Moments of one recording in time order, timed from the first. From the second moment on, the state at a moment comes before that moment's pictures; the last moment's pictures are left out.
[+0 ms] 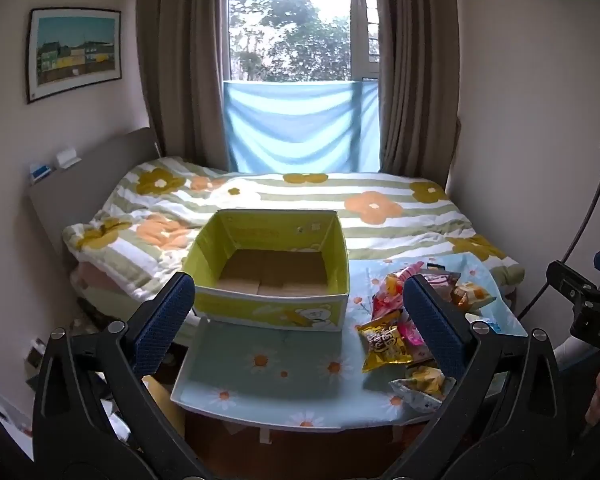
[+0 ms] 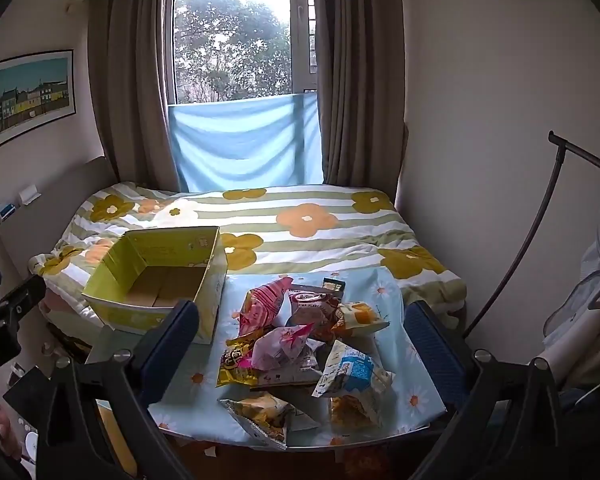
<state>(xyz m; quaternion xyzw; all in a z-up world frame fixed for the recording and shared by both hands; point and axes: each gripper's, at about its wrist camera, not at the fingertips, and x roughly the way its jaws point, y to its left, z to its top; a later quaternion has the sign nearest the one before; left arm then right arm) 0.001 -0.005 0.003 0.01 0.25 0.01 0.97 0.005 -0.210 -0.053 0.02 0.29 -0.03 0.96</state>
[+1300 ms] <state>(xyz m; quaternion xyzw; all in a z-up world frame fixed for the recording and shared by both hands) -0.001 -0.005 -0.001 0.00 0.26 0.00 0.97 0.006 -0.205 -0.062 0.01 0.30 -0.04 0.95</state>
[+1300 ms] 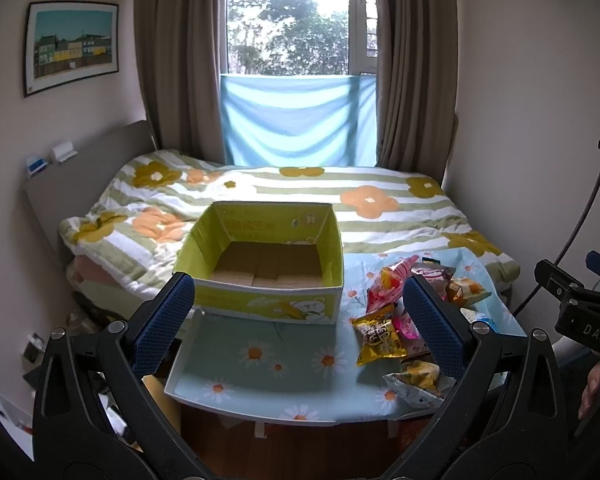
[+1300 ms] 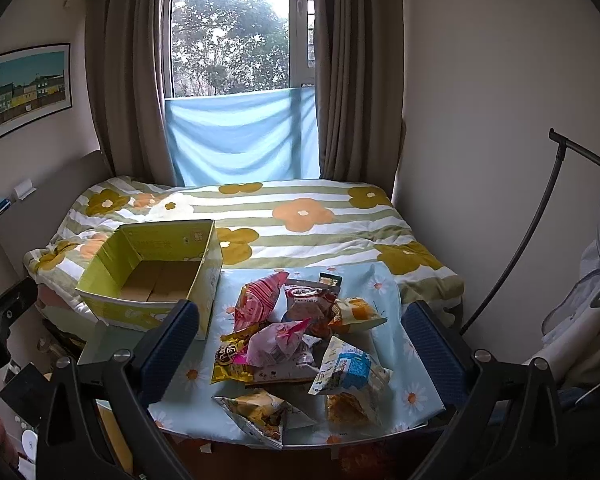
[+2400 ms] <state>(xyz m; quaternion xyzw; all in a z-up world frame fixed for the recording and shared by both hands) -0.003 -0.009 -0.006 0.00 0.27 0.00 0.96 0.004 -0.205 -0.062 0.02 0.30 -0.04 0.95</state>
